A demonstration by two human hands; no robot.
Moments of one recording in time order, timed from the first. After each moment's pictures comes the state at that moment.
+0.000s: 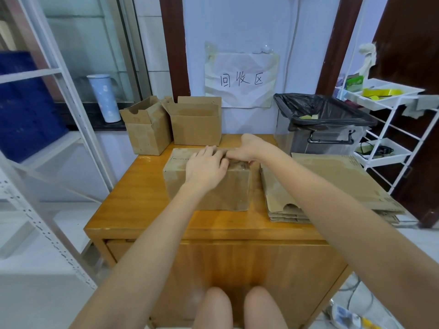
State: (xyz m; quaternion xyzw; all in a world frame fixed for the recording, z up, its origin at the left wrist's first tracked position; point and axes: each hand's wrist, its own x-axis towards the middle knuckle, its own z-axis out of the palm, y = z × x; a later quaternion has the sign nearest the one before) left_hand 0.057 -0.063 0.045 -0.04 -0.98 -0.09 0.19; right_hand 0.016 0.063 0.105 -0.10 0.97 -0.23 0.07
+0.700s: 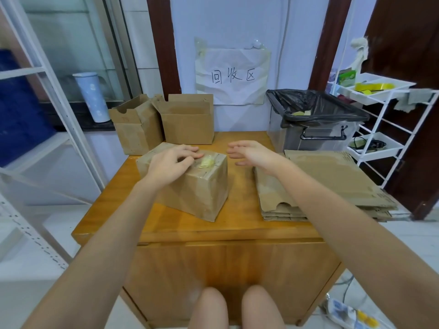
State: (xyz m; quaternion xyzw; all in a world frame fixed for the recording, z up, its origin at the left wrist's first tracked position) left_hand 0.060 -0.125 0.056 -0.09 -0.95 -0.28 0.13; right_hand 0.005 0.103 0.066 -0.13 0.82 -0.55 0.13
